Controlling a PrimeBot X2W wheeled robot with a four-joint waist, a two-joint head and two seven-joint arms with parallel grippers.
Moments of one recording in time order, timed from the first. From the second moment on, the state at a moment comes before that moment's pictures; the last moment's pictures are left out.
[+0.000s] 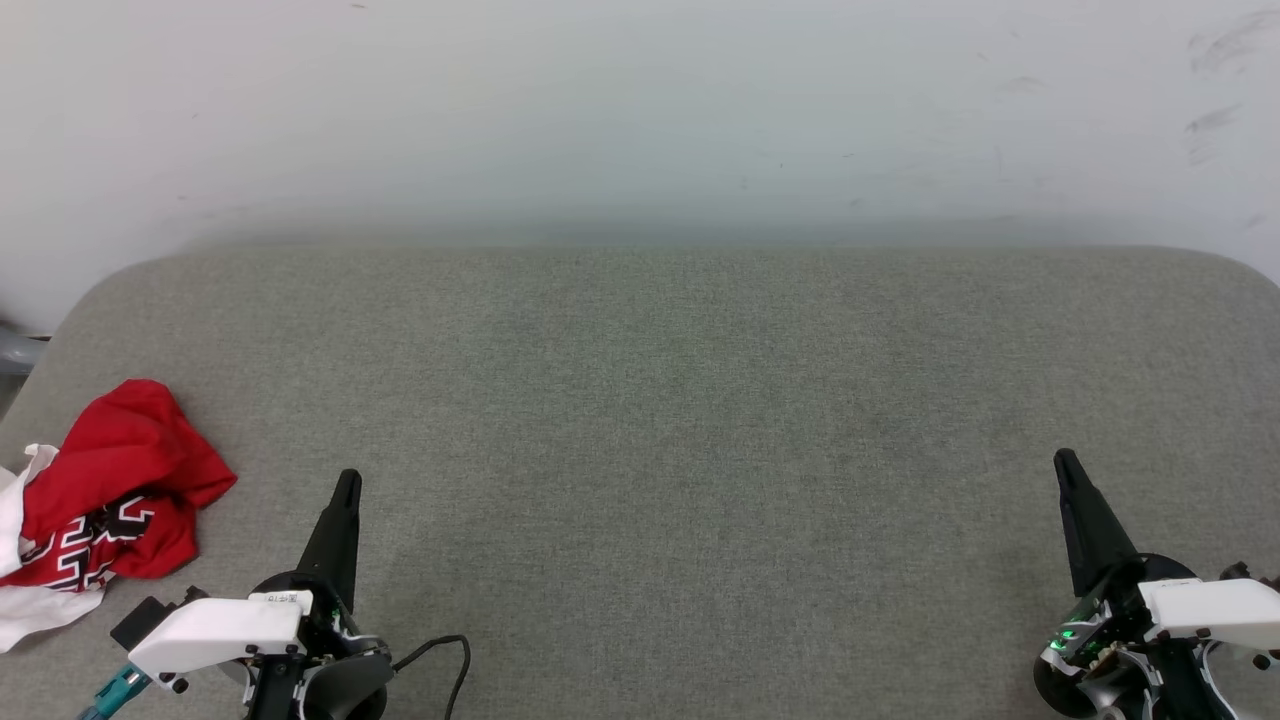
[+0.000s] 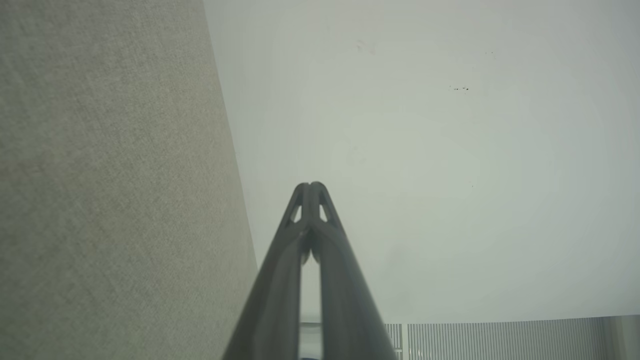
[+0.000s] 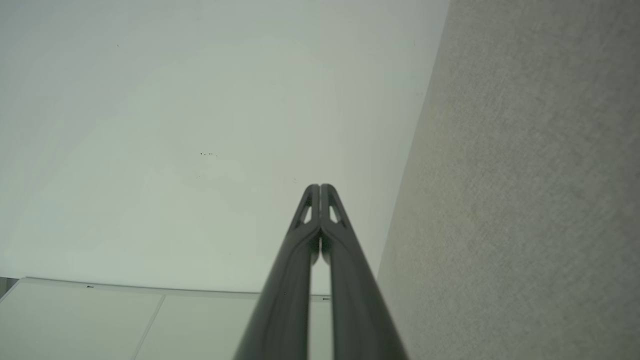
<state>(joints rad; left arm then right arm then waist) -0.11 0.05 0.11 0.25 -1.61 -0.13 0.11 -0.10 -0.05 -0.11 0.25 1.62 0.13 0.11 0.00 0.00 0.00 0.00</state>
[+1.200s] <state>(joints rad) -0.11 0.05 0.11 0.25 -1.61 -0.13 0.11 -0.10 -0.05 -0.11 0.25 1.62 0.13 0.11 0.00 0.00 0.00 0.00</state>
